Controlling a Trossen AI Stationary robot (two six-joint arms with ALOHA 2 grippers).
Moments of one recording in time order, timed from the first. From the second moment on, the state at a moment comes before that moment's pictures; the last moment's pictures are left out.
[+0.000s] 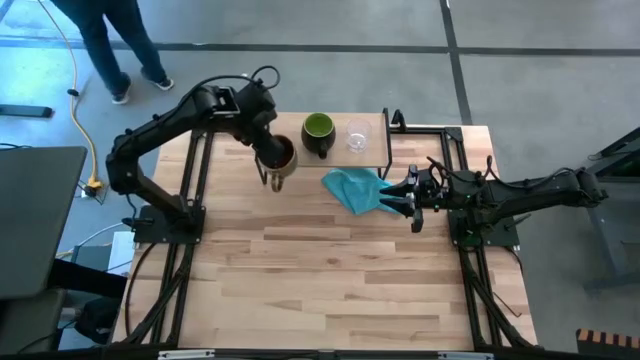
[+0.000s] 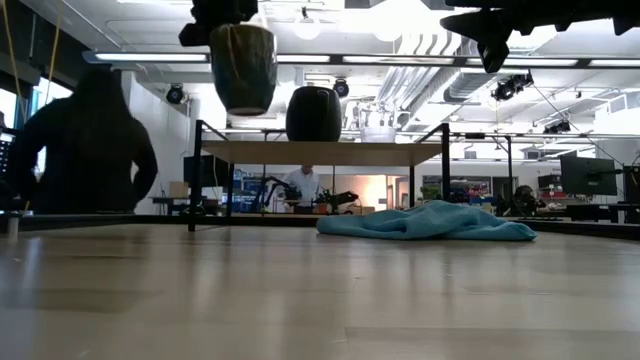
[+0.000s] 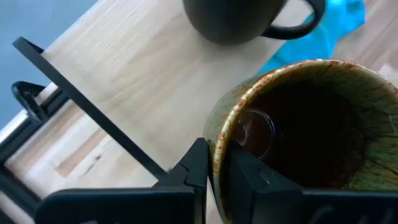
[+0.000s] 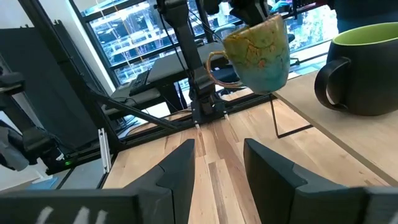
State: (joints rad) left arm 0.57 1.50 1.73 -1.35 -0.06 -0.29; right arm 0.07 0.72 0.47 0.21 0.12 0.31
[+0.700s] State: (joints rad) left arm 0.72 1.70 2.00 -1.47 -0.05 -0.05; right arm 0.07 0.72 0.47 0.20 0.12 0.36
